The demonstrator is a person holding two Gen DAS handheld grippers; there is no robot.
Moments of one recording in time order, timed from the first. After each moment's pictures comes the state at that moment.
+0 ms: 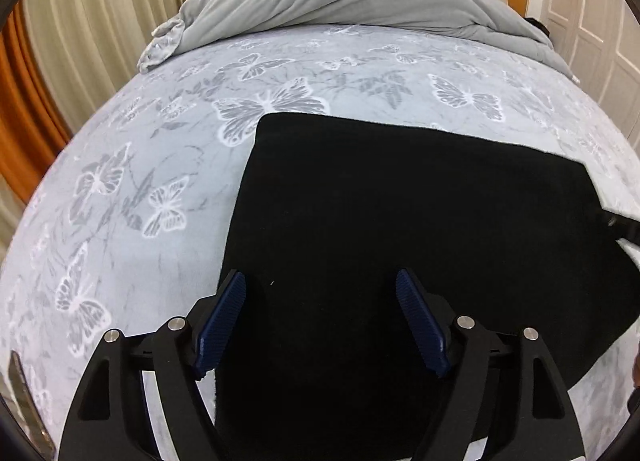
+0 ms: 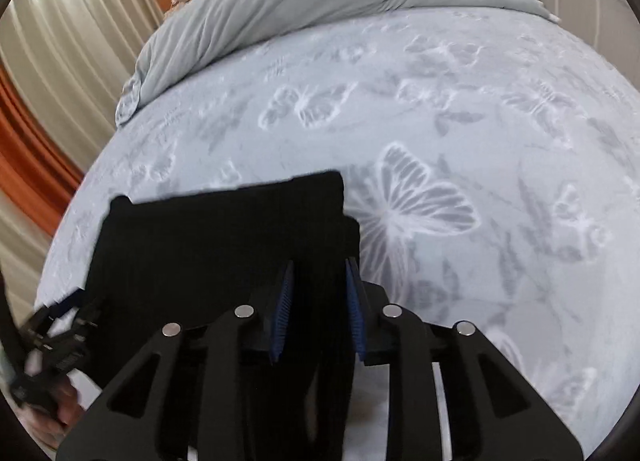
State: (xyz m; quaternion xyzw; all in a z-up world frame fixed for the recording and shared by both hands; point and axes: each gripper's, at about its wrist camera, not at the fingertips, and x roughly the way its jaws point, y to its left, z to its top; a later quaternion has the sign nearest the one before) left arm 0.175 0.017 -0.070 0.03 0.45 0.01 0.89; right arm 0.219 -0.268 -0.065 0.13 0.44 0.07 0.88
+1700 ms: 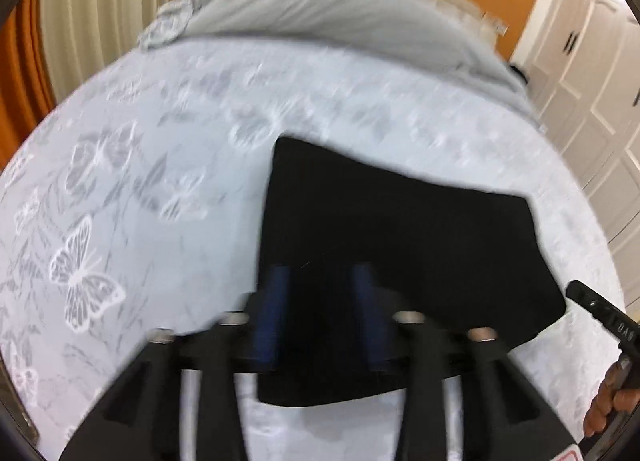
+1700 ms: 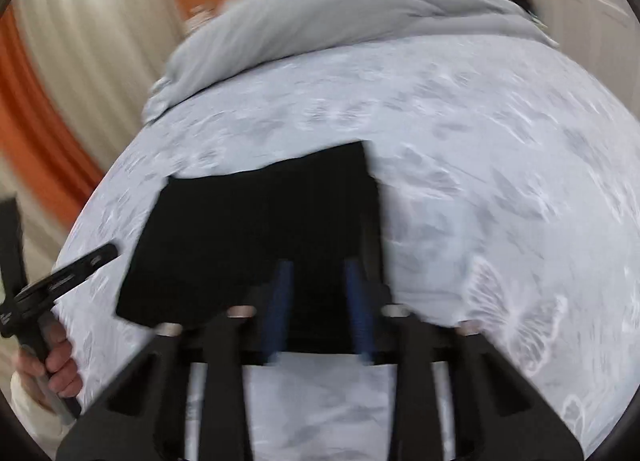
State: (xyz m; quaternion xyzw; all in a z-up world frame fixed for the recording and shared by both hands) left arm 0.131 0.053 -0.024 -0.08 0.42 -0.06 0.90; right arm 0.127 -0.236 -0.028 0.12 0.42 0.11 0.89
